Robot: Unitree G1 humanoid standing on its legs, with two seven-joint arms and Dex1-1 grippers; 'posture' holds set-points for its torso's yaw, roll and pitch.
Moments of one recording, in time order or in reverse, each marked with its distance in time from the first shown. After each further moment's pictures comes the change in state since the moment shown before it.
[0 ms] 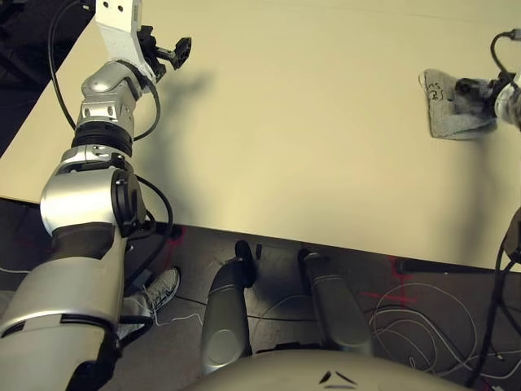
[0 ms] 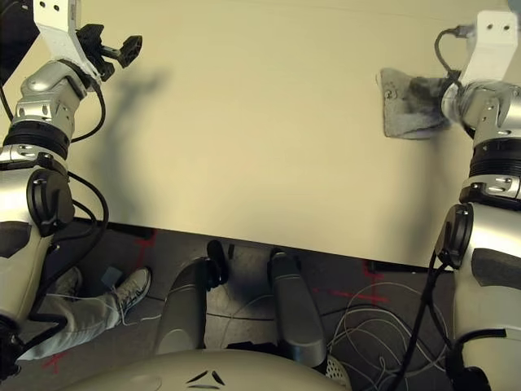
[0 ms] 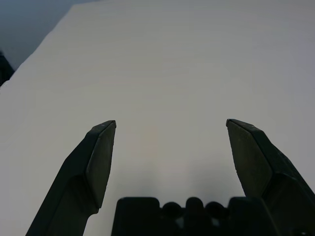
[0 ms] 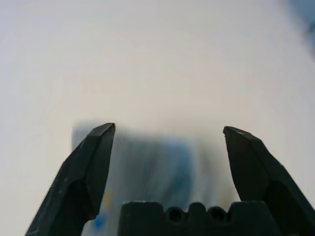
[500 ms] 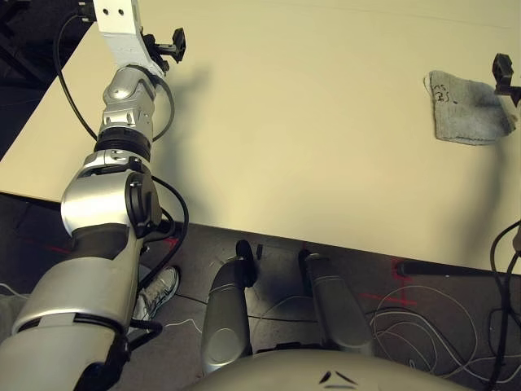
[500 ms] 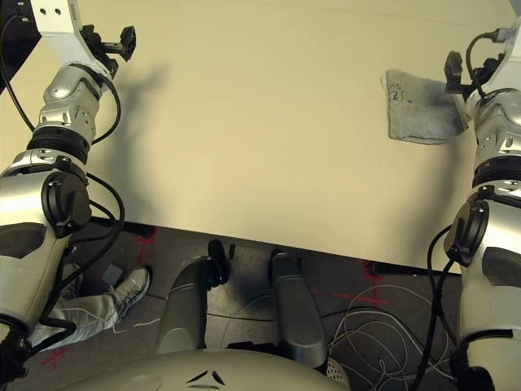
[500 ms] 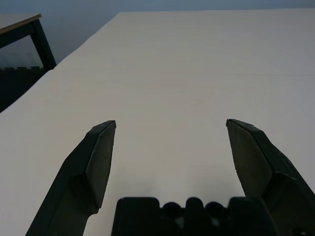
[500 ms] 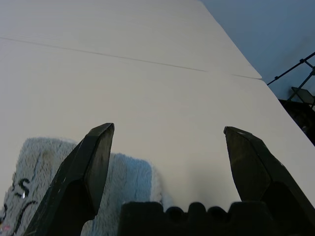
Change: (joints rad) left arm 0.021 -0.068 0.039 -0.002 -0.005 -0.058 0.156; right arm 0.022 -0.016 -0.012 0.382 -0.025 -0.518 0.057
